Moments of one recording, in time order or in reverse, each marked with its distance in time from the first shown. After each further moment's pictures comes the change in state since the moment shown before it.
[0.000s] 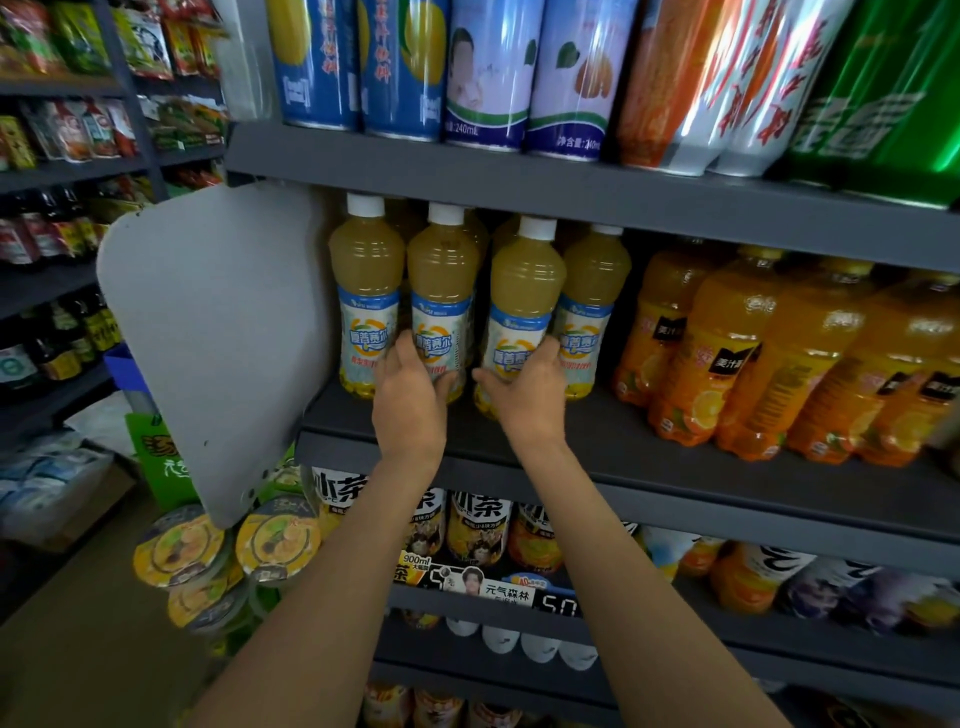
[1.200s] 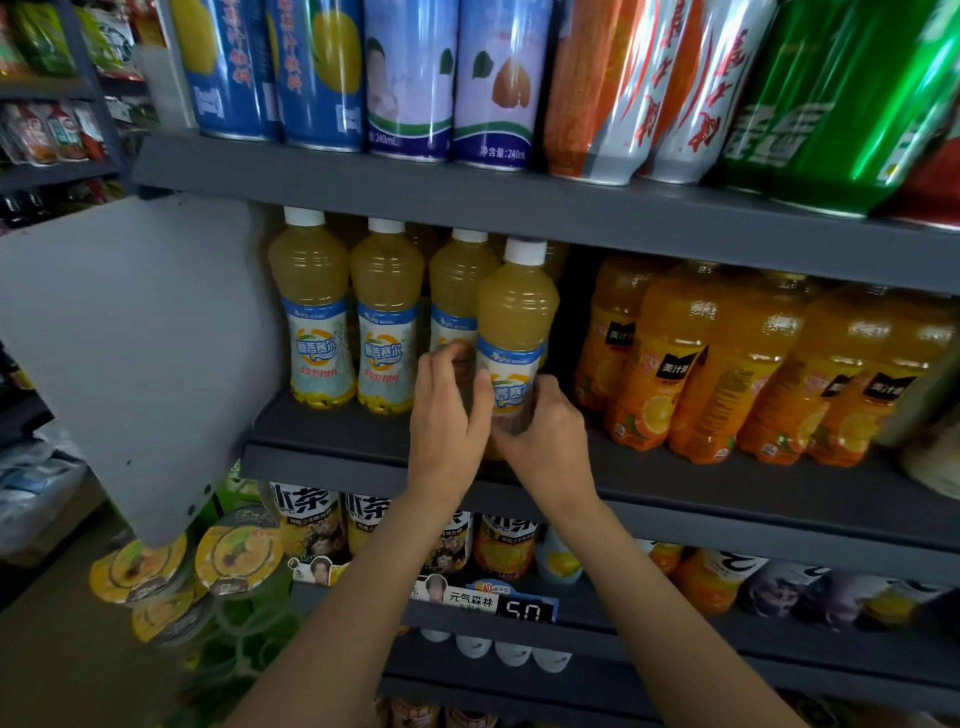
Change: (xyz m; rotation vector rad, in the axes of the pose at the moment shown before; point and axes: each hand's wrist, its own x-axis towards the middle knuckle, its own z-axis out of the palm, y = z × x) left_hand -0.038 0.058 0.021 -0.389 -0.079 0.132; right_hand -0.018 0.036 -0.062 -0.119 -0.064 -0.167
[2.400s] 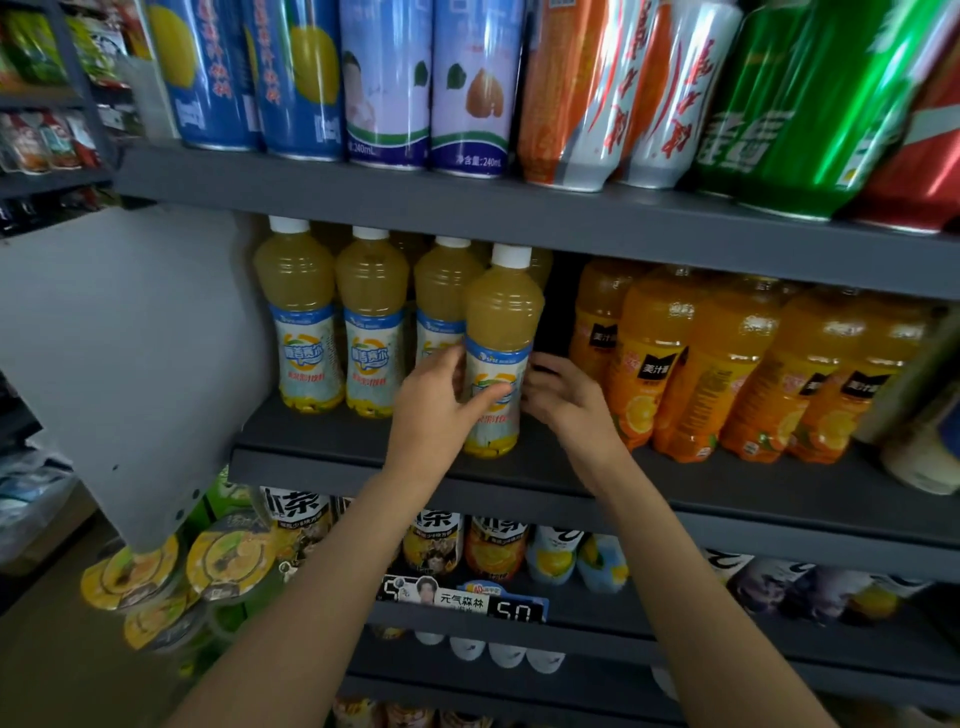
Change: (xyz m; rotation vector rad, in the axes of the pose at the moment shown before) left_hand 0.019 0.006 -0.006 0.073 -0.158 0.090; right_hand 0.029 0.026 -0.030 0.676 -0.239 0.218
